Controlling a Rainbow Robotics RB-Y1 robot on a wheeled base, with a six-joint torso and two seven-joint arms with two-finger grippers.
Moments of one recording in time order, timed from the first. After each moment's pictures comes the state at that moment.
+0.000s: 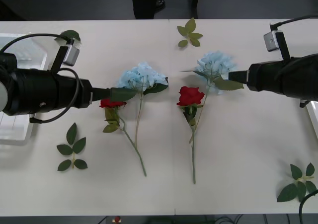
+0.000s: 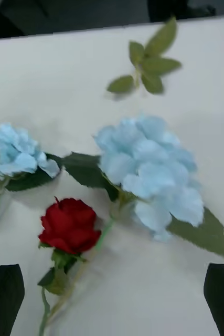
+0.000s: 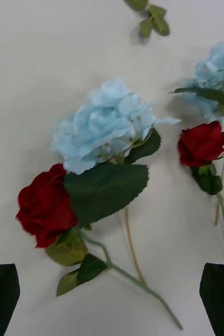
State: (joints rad) right arm -0.30 -0.40 -0.26 -1.85 -0.93 1.35 1.79; left arm -0.19 0.48 0.10 -2.05 0.96 1.37 -1.61
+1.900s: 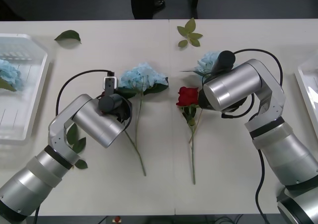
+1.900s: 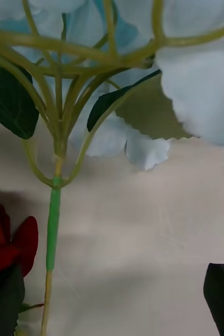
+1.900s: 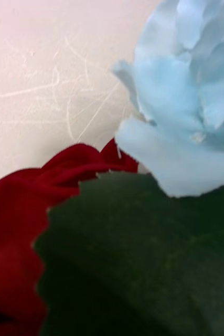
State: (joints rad) right arm -0.53 -0.27 0.32 -1.51 -0.13 1.46 0.94; left arm -0.40 0.34 -0.51 -1.52 -0.02 1.03 -0.83
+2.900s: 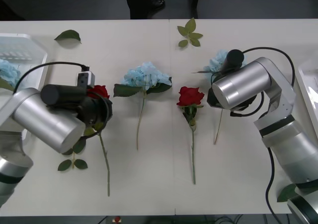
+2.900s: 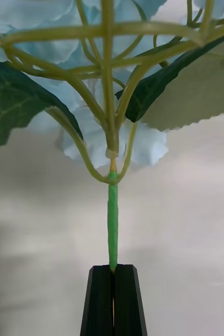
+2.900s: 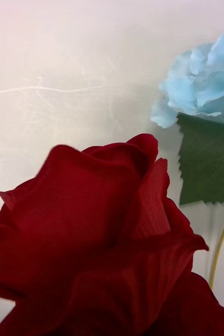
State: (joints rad) right arm -0.53 -0.34 0.32 -1.51 -0.14 1.46 0.90; left arm -0.23 0.54 -0.35 -2.02 0.29 1.29 -0.92
